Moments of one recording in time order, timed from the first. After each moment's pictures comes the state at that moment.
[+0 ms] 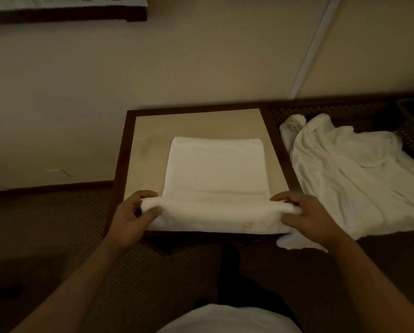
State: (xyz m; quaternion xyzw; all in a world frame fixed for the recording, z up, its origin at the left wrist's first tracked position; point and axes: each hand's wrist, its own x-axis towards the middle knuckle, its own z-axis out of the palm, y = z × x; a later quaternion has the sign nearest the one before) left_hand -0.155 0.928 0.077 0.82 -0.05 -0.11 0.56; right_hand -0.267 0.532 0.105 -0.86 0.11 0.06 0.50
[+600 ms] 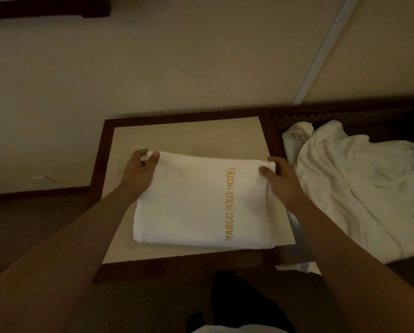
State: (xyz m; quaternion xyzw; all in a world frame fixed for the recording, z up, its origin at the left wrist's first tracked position) left_hand 0.054 0.808 0.053 0.89 0.05 -0.09 0.45; right_hand -0.067 0.472 0.033 -0.74 0.29 -0.04 0.61
